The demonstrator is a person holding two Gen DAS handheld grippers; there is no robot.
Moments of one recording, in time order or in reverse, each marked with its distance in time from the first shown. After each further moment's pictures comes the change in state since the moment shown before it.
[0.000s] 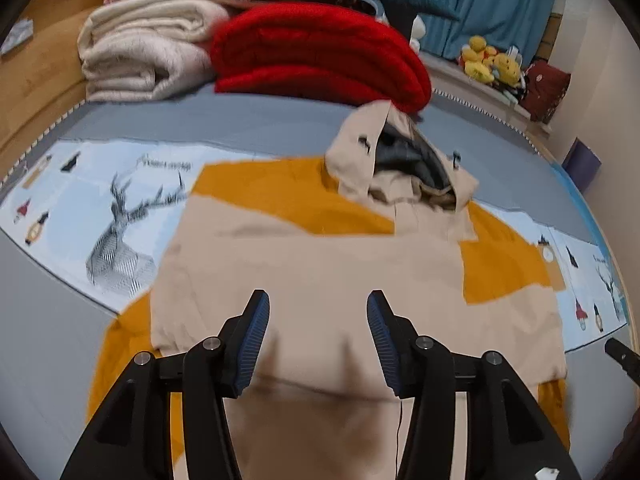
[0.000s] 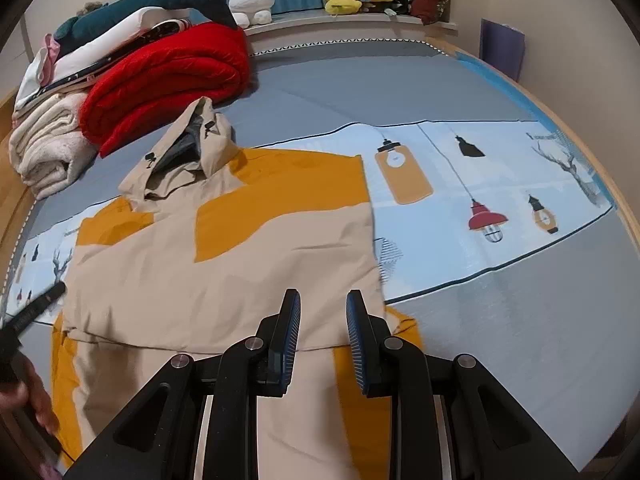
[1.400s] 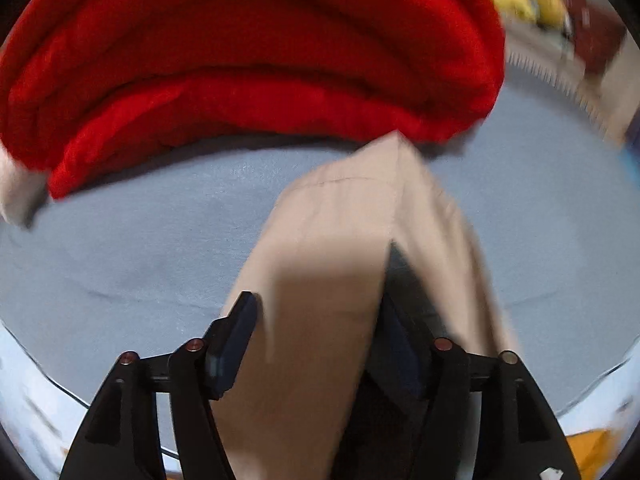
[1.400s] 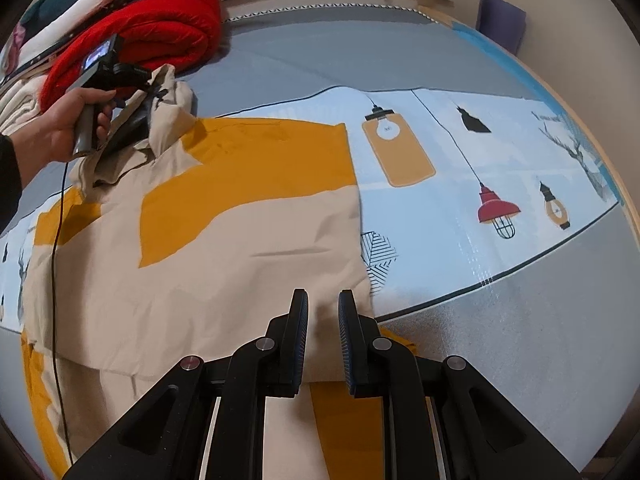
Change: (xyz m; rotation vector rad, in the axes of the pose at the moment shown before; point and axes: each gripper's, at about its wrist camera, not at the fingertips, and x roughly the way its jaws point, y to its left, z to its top) left arm 0.355 -0.112 0.259 0.231 0.222 0.137; right arm 0.078 -0.009 0.021 0.018 0.131 -0.071
